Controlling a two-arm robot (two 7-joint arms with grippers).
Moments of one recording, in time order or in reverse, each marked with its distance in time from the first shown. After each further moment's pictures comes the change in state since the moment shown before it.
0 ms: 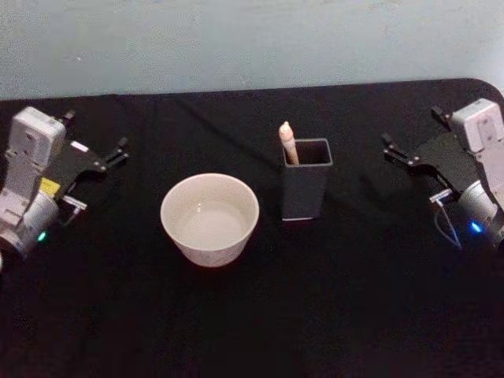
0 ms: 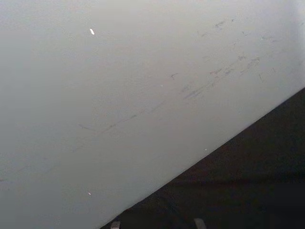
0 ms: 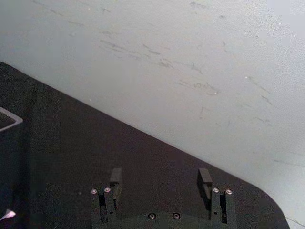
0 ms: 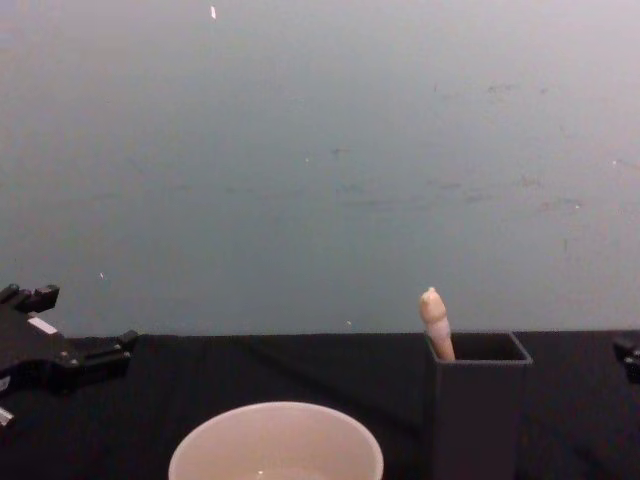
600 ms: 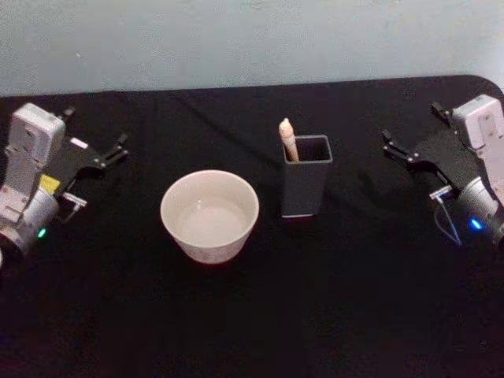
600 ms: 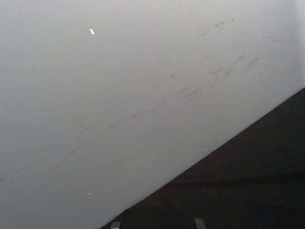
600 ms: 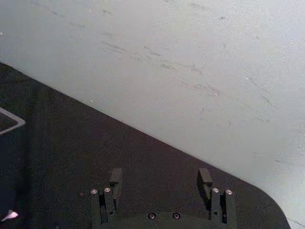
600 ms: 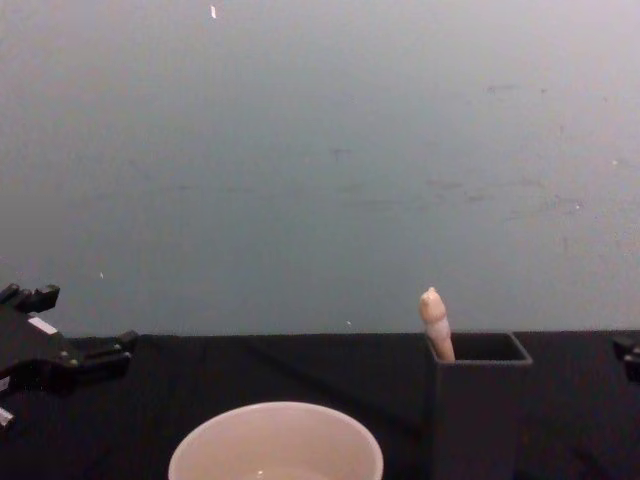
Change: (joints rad) left arm 0.000 0.000 0.000 0.000 0.000 0.000 0.000; right arm -0.004 -0.001 0.006 -0.005 0.000 0.000 0.004
